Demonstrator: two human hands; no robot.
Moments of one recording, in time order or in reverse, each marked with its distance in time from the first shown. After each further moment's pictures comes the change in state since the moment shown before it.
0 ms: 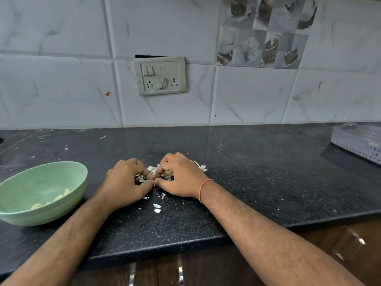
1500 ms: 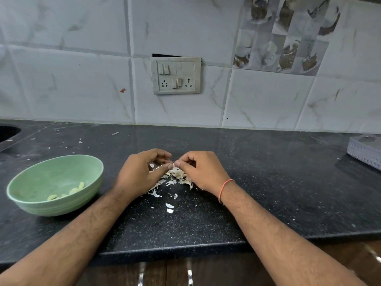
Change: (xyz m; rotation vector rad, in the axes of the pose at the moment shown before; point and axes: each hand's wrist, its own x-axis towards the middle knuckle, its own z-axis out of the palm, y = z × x) left_hand 0.008 0.021 -0.005 -0.279 0.179 0.082; right_hand 0.000 -0.007 -0.025 0.152 0.116 0.195
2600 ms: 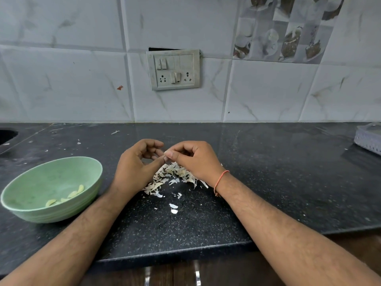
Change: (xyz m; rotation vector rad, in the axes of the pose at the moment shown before) left_hand 0.007 -0.011 -0.001 -0.266 0.118 -0.074; right_hand 0.021 0.000 0.019 0.470 0.008 -0.085
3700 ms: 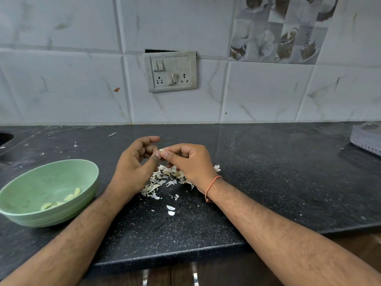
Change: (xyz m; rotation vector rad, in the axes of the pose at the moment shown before) left_hand 0.003 0.001 0.007 -0.225 -0.049 -0.037; right_hand -0.008 -0.002 0.016 0.228 0.110 0.070
